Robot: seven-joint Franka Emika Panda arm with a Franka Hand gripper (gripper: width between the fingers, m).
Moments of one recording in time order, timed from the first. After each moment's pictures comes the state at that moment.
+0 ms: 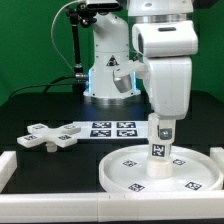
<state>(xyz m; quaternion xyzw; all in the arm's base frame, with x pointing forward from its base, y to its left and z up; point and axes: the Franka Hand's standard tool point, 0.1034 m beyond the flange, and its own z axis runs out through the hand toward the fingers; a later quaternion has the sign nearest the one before) 0.575 0.037 0.086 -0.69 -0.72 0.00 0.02</state>
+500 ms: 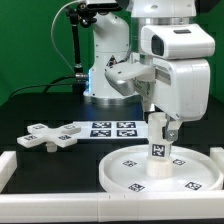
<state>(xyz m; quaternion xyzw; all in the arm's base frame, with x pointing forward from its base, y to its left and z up) 0.574 0.034 0.084 -0.62 -0.78 0.00 0.01</state>
